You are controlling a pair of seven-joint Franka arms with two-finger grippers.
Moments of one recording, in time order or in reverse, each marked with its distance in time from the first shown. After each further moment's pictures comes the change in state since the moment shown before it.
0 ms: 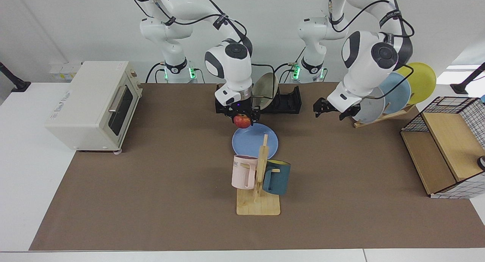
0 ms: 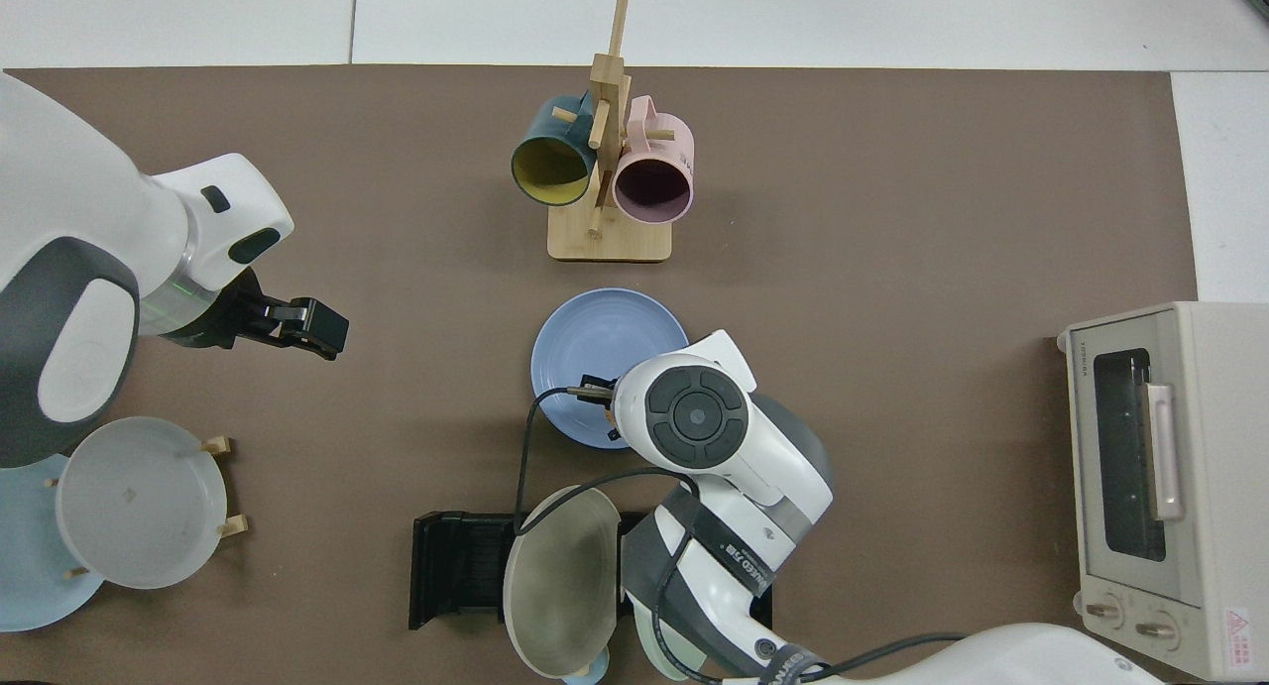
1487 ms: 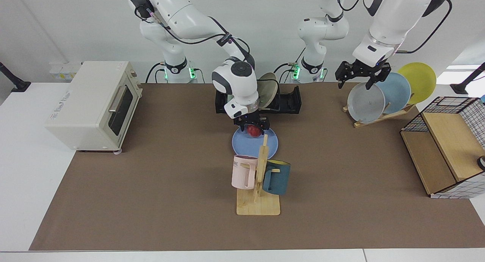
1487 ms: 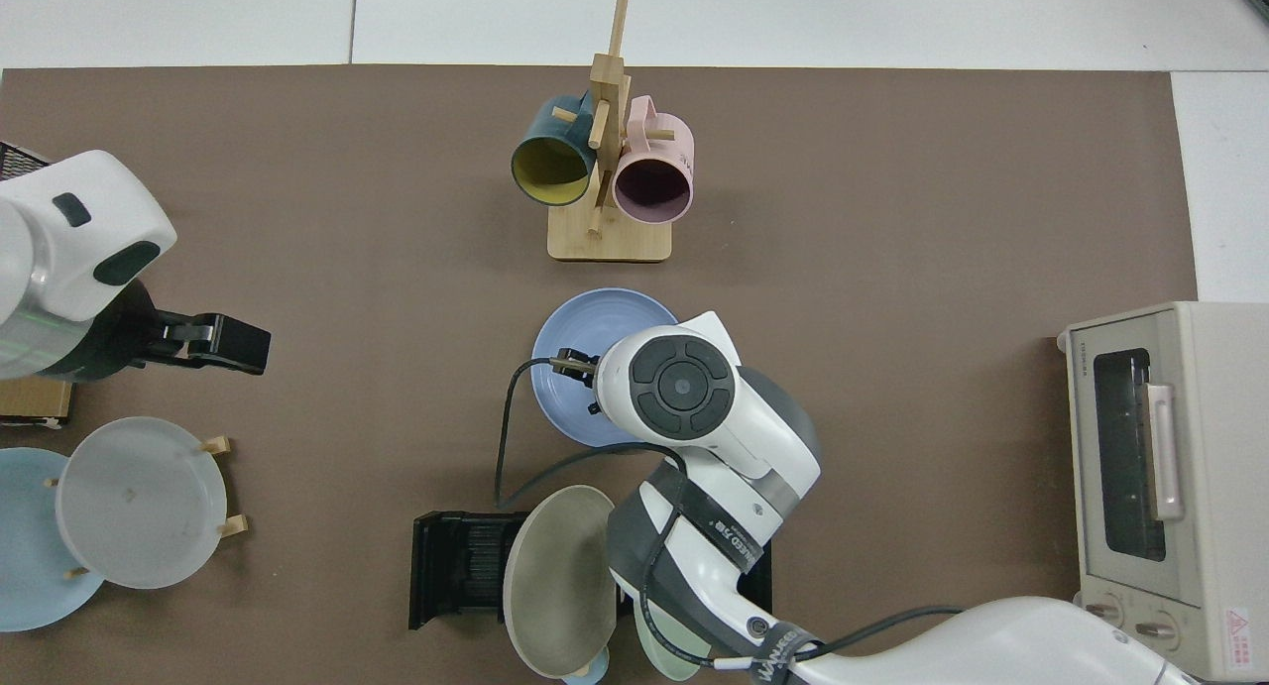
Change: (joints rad) left arm -0.005 -0.115 0.050 0.030 0.003 -0.077 -0.010; right arm -0.006 0.052 0.027 0.114 -0.018 -0.058 0.080
